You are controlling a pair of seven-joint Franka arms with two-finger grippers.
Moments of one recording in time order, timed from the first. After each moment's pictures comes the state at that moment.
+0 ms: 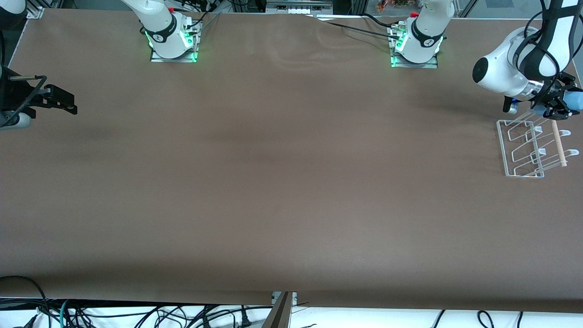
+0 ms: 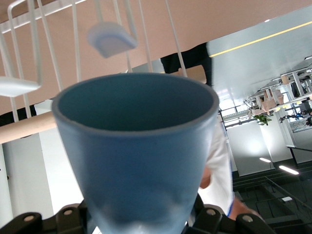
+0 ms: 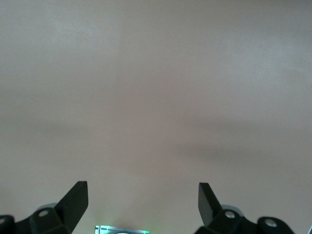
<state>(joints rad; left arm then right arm) 0.44 -0.10 -0.08 -2.66 1.89 2.04 0.81 0.02 0.07 -0.04 -1.54 -0.05 1.51 -0.16</state>
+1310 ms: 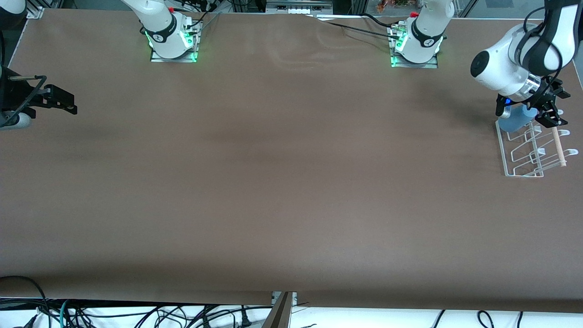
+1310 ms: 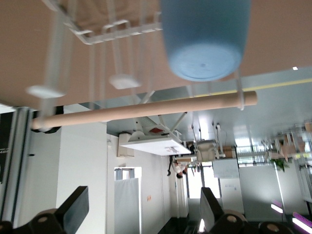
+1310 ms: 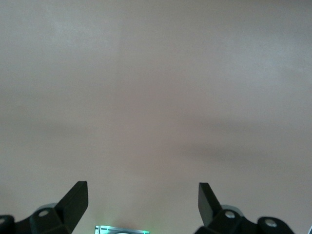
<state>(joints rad) 0.37 -0.21 -0.11 -2.65 1.67 2.20 0.77 0.02 0.07 -0.04 -1.54 -0.05 1.51 -0.16</state>
